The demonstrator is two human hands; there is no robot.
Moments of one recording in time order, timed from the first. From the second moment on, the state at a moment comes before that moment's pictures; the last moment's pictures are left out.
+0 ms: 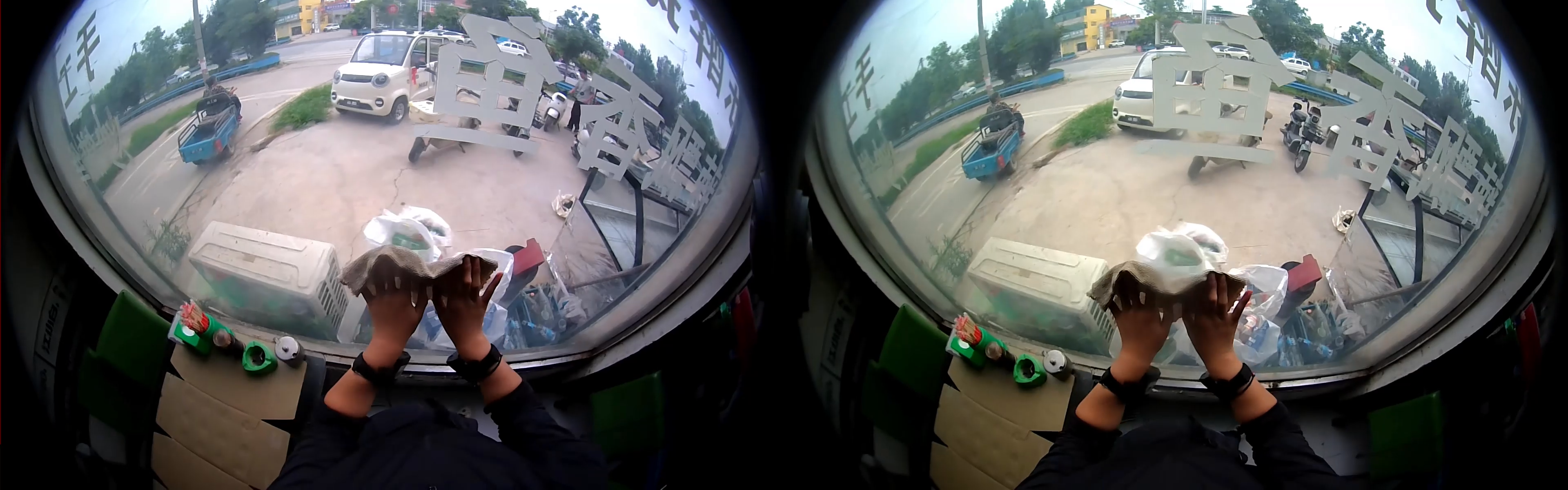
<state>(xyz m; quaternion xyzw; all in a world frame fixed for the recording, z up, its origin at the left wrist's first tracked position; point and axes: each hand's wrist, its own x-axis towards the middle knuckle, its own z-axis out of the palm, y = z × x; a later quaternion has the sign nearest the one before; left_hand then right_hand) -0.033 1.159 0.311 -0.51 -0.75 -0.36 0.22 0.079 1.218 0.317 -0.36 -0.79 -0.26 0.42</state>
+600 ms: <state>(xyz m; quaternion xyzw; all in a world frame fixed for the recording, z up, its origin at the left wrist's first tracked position) -0.024 1.167 0.297 -0.51 -0.72 -0.41 0.22 0.064 1.227 0.330 -0.27 -0.83 -0.25 0.41</state>
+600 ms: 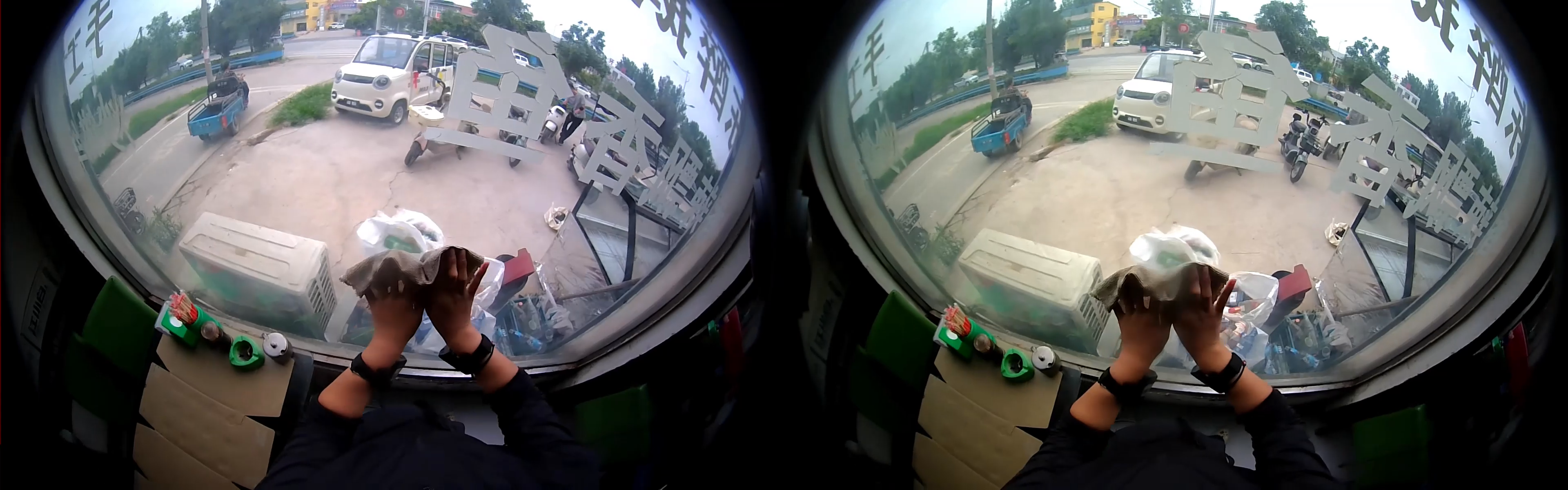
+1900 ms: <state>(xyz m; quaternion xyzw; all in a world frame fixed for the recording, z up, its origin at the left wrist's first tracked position) -0.051 1.154 0.335 -0.54 -0.68 -0.42 0.26 0.063 1.249 0.361 -0.19 -0.82 -0.34 0.42</state>
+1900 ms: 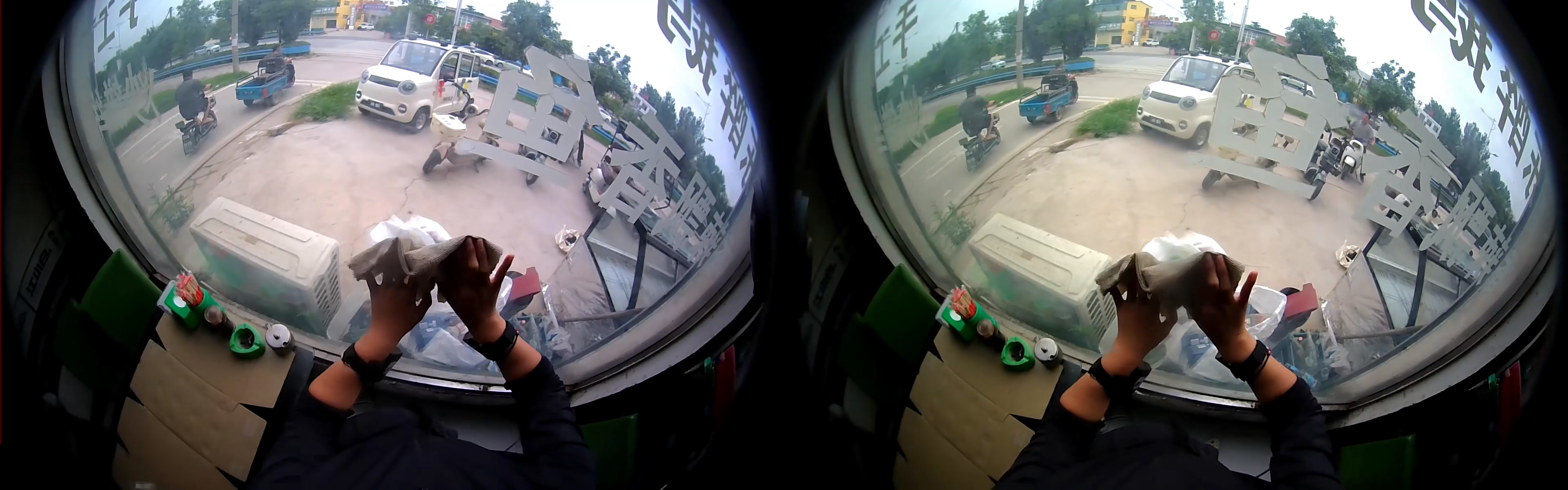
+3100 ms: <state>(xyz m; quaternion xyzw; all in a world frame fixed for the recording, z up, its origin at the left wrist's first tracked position) -0.032 1.176 0.399 -0.57 -0.62 -0.47 0.26 0.064 1.231 0.437 -0.33 -0.73 -0.36 0.47</state>
